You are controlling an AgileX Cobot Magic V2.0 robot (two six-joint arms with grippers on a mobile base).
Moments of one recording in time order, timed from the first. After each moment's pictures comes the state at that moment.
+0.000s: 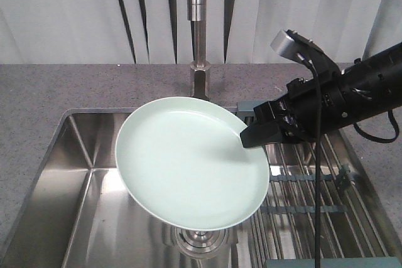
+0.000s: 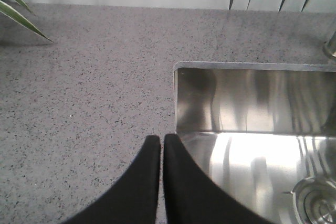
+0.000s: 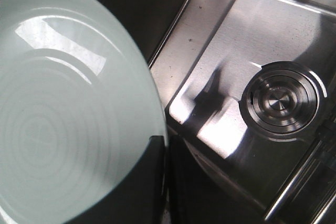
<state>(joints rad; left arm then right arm) 0.02 0.68 -0.62 0.02 0.53 -0.06 0.21 1.47 -1.21 0.82 1.11 -0.51</state>
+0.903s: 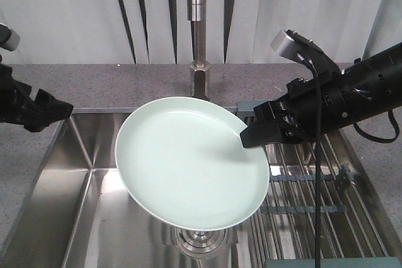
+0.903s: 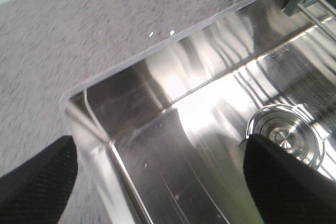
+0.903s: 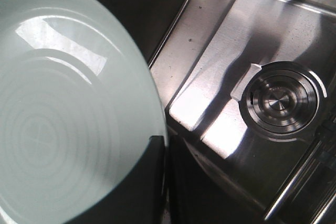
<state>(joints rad) 0.02 1.38 -1.10 -0.60 0.72 0.87 0.21 1.47 -1.21 0.82 1.11 -0.51</state>
